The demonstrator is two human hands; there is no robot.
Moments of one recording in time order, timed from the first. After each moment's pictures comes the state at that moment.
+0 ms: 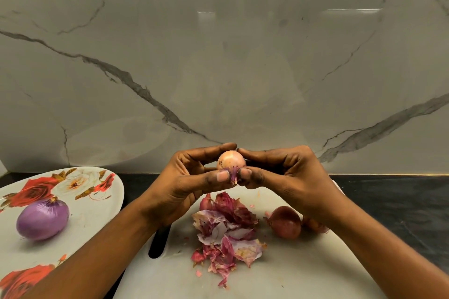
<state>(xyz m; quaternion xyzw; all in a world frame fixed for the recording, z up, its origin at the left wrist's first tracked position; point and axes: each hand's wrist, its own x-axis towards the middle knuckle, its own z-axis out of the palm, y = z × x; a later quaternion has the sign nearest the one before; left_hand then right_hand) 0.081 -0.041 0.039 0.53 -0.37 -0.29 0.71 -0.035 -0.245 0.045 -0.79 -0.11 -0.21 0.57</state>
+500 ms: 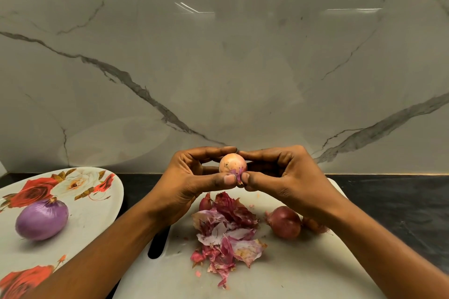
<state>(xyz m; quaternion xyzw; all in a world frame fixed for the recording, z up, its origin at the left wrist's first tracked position) 0.081 -0.047 0.036 0.58 -0.36 -0.23 0.70 -0.035 -0.244 0.045 -0.81 -0.05 -0.18 0.55</state>
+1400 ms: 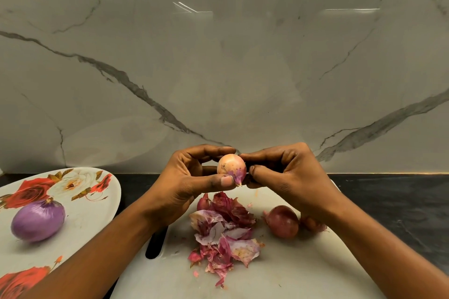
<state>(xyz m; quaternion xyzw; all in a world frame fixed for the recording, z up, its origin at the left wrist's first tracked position) 0.081 -0.048 0.034 0.58 -0.36 -0.22 0.70 -0.034 -0.245 0.046 -0.82 -0.05 -0.21 0.53</state>
